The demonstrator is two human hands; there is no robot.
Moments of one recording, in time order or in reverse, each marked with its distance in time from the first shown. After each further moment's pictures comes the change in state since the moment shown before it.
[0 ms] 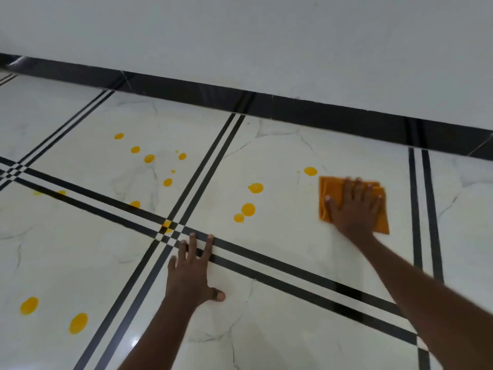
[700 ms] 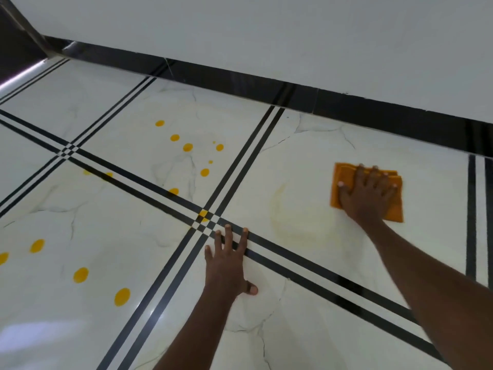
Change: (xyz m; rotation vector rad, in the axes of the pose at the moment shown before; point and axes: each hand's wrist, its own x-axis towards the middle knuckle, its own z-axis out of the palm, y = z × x) left_hand -0.001 0.003 -0.003 -0.078 -0.048 -0.026; right_hand 0.022 -0.086 -0.007 0.033 -0.060 -0.076
